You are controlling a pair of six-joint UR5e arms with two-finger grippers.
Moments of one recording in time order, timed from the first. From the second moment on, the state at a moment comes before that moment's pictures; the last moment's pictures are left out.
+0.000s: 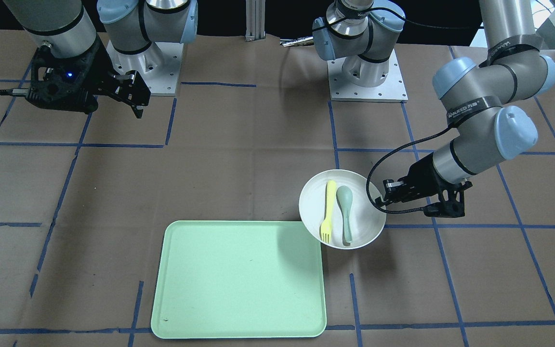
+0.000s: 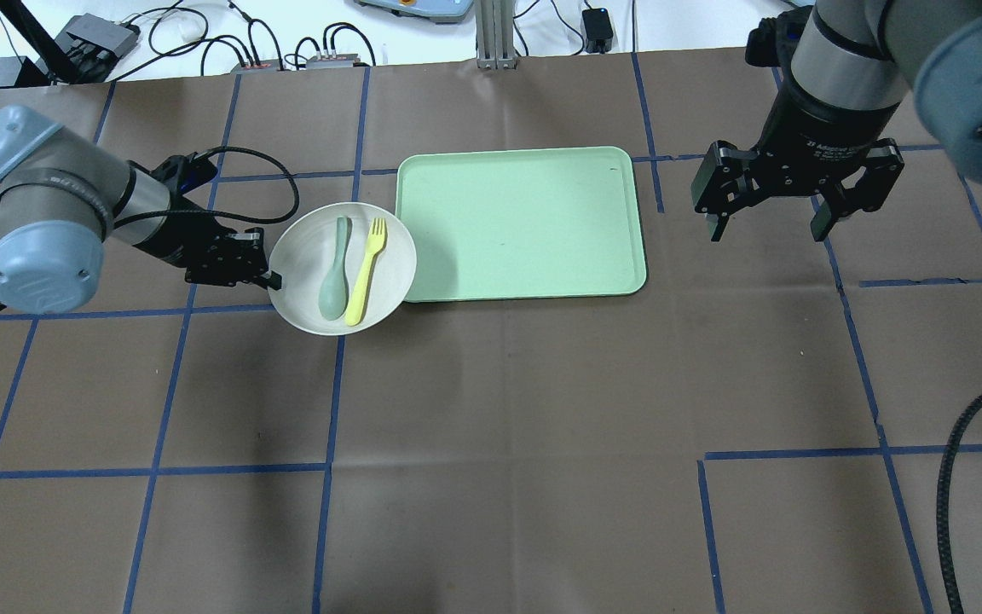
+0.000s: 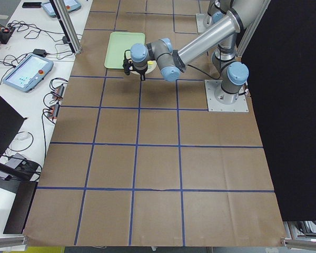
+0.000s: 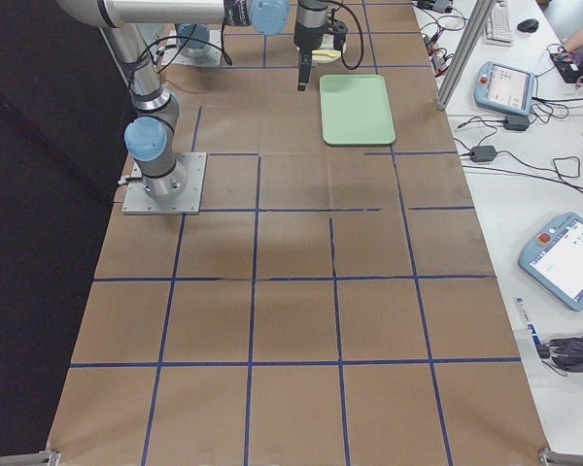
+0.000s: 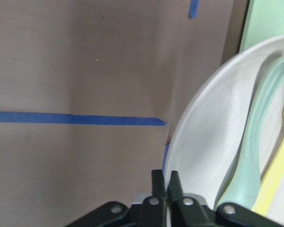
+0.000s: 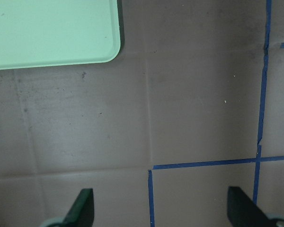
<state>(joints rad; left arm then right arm) -1.30 -1.83 -1.87 -1.15 1.18 0.18 1.56 -1.60 1.61 -1.49 -1.58 0.06</state>
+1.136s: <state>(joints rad) -1.63 -2.31 -1.32 -1.15 1.17 -0.02 1.56 -1.60 1.61 -1.49 -1.58 0.06</state>
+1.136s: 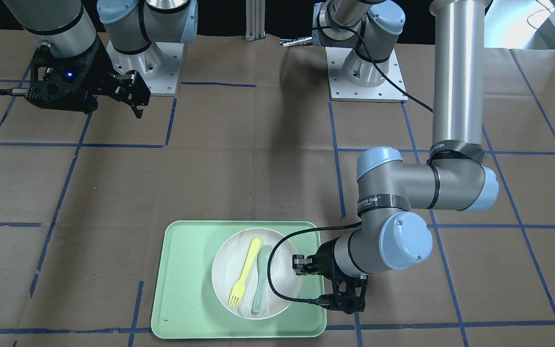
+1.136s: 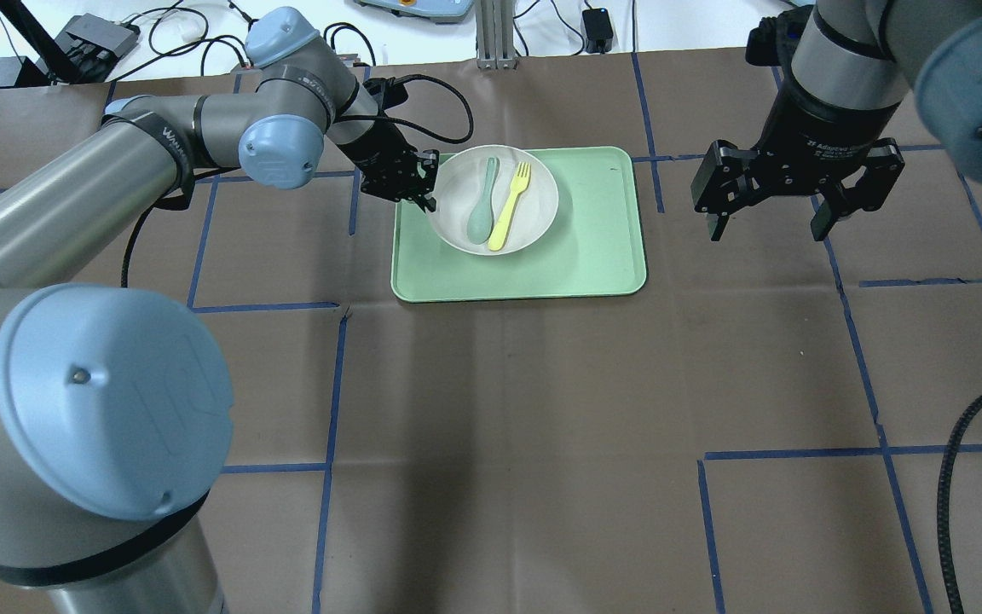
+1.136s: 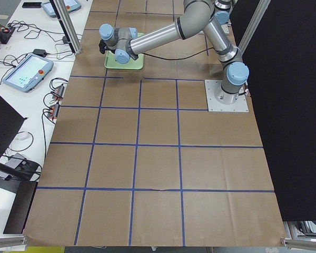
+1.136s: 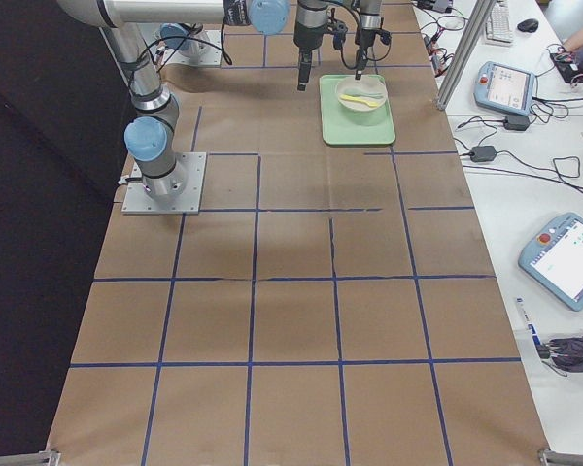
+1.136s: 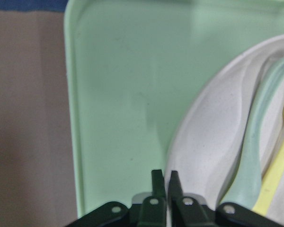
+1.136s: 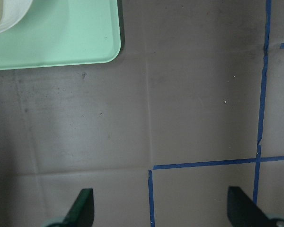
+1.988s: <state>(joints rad) -1.64 -2.32 -1.30 -1.15 1.17 -0.02 1.56 -1.60 1.61 -1.49 -1.59 0.04</state>
